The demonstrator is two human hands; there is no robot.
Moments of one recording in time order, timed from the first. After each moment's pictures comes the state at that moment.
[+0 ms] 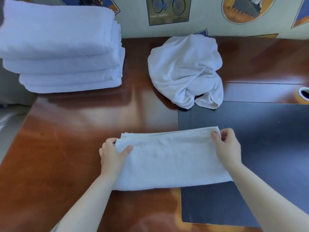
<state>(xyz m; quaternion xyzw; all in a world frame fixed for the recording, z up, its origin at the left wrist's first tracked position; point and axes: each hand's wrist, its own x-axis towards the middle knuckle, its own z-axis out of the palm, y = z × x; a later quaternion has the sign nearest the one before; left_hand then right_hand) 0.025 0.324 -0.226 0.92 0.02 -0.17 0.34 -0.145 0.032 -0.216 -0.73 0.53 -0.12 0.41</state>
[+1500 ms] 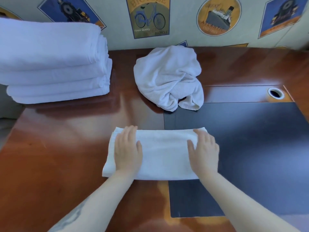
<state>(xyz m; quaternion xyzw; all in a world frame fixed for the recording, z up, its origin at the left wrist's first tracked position) -0.014 0.255 -0.213 0.93 -0.26 0.03 0.24 -0.158 0.083 -0.202 -0.88 0.42 -0.14 0.17</state>
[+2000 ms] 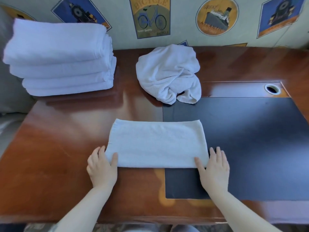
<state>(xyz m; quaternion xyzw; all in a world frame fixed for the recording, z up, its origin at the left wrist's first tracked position) -0.051 0.355 -0.239 0.98 -0.04 -0.07 0.19 -0.257 0.098 -0.233 -0.85 0.49 0.02 0.18</state>
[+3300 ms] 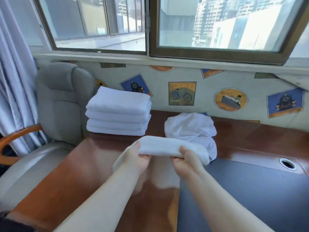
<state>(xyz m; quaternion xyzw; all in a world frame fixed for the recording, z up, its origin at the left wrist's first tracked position) -0.034 0.291 -0.032 0.33 0.17 -0.22 0.90 -0.105 0.169 -0.020 -0.18 0.37 -0.18 0.89</state>
